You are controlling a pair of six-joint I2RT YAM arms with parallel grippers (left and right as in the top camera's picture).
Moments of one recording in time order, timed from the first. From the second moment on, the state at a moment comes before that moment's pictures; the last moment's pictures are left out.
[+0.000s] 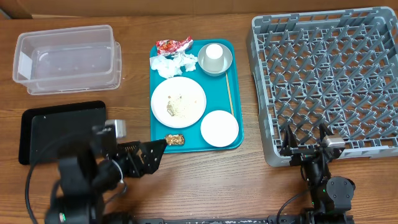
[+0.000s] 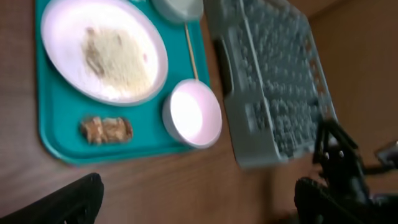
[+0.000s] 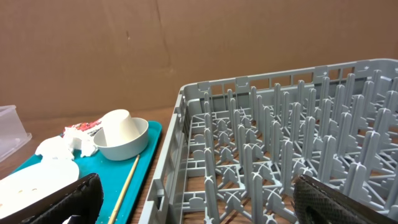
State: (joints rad) left arm 0.10 0.68 0.82 -0.95 0.72 -0.33; right arm 0.01 0.01 0.02 -0.03 -0.09 0.14
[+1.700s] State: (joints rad) left arm -0.39 1.61 1.05 -0.96 0.04 -0.53; right arm 0.01 0.01 0.02 -0.03 -0.09 0.14
